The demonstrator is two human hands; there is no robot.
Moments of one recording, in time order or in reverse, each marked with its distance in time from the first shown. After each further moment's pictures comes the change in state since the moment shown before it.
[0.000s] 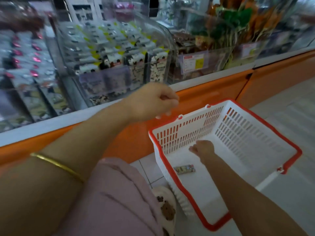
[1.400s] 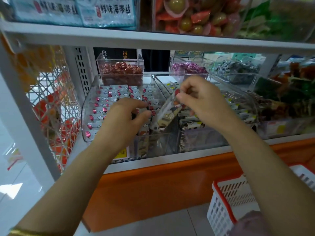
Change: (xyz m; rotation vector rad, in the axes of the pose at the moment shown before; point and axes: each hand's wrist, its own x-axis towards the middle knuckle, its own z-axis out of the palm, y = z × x) left_hand -0.127 -0.088 -0.171 0.242 0.785 -0.096; right_hand -0.227 -0.243 0.172 -0.423 -0.379 -1.425
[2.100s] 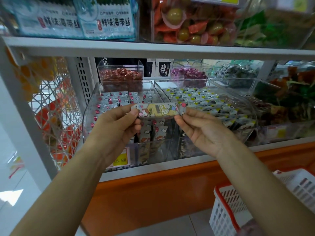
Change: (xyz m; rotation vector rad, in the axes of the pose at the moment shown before) left_hand -0.001 -0.003 -0.008 -1.122 -0.040 -0.481; right_hand -0.022 0.010 0.019 1.380 0.133 0.667
